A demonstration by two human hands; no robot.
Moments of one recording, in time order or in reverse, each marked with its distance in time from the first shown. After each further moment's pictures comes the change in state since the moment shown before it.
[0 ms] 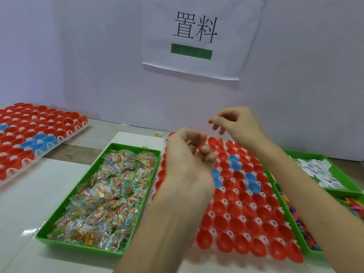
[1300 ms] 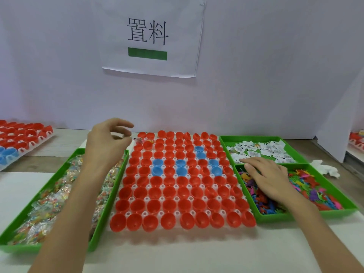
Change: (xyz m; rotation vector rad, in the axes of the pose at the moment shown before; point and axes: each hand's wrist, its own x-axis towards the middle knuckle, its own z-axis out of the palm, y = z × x) left_hand 0.042 0.036 -0.064 1.227 0.092 0.561; right_hand -0.159 0.146 -0.077 -0.663 -0.043 0.402
